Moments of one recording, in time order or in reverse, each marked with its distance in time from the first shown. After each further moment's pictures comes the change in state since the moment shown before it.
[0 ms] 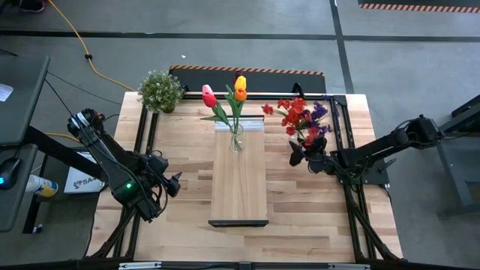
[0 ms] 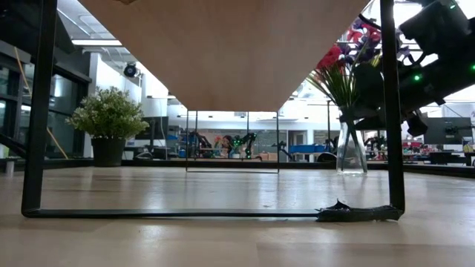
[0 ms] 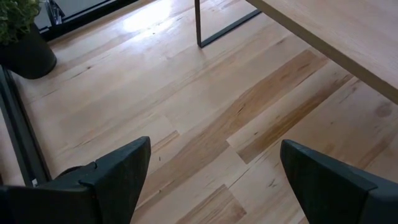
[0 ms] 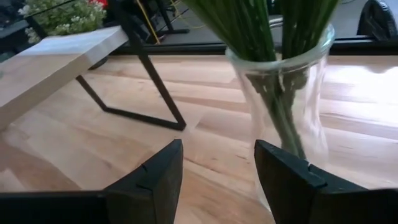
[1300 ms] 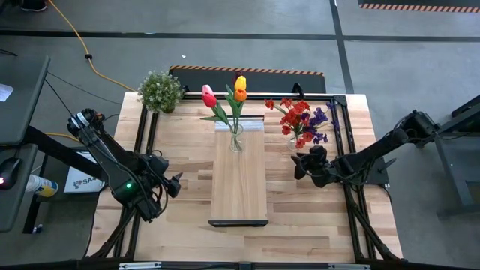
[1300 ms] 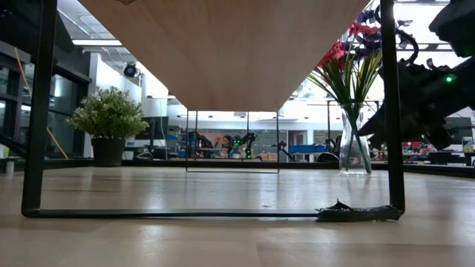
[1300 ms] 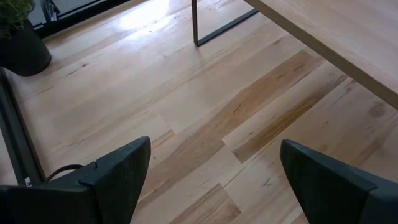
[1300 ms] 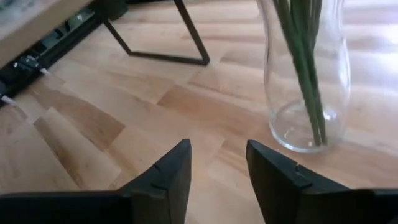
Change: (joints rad) left arm 0.000 0.000 0.000 0.018 -0.001 0.000; right arm 0.215 0.000 0.000 -0.213 -0.054 0.289
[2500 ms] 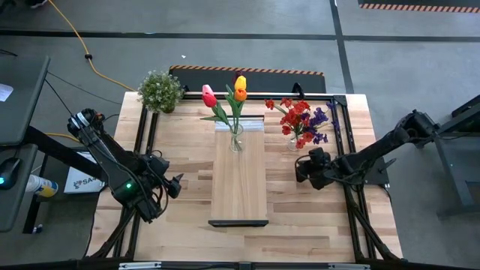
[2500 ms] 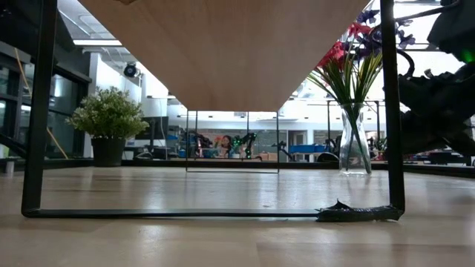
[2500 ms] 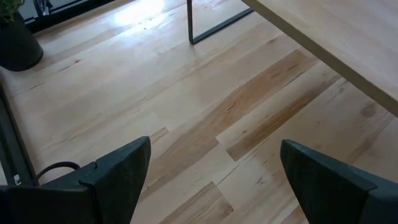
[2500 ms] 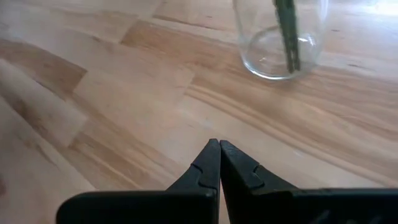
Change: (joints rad) left arm 0.000 0.000 0.000 0.026 0.000 0.000; right arm 0.004 0.000 0.072 -0.319 -0.198 0.209
